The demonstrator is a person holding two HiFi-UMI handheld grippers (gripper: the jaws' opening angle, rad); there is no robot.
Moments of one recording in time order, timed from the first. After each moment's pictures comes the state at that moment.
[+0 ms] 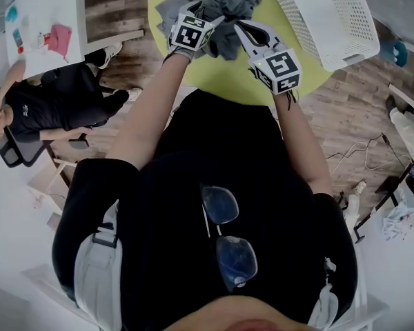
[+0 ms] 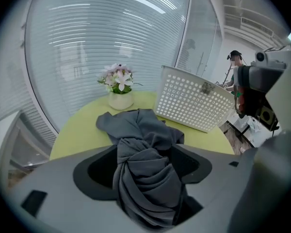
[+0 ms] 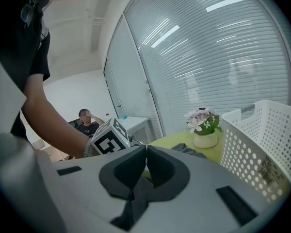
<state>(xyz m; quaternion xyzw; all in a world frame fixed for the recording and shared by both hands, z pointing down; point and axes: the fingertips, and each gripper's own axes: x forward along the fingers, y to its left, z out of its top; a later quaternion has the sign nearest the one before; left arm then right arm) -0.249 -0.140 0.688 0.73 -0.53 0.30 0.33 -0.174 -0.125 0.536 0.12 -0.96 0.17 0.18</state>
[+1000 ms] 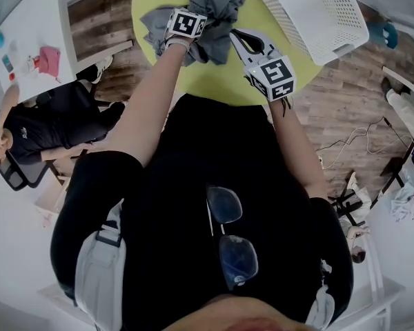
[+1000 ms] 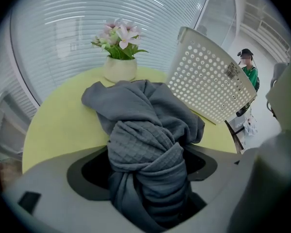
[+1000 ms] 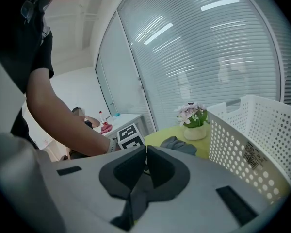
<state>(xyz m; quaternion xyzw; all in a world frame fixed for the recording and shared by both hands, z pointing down) -0.244 -0.160 0.760 0.70 -0.47 0.34 0.42 -0.148 -0.127 0.550 0.16 -0.95 0.18 0.21</state>
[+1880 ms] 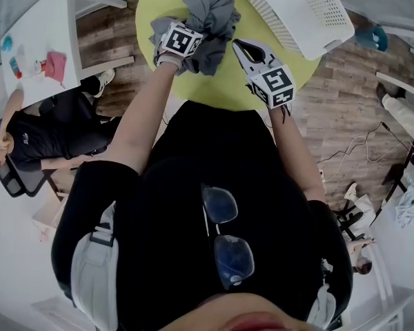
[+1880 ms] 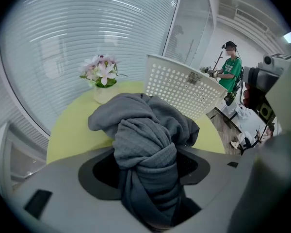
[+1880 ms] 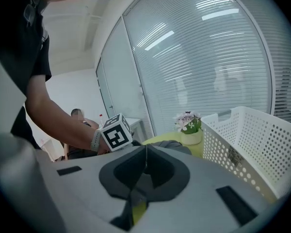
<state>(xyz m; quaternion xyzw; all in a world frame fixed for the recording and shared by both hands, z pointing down) -0.229 -0.127 0.688 0.74 -0.44 0.36 0.35 -0.122 -0.105 0.518 0.19 -0.95 0.16 0.19</state>
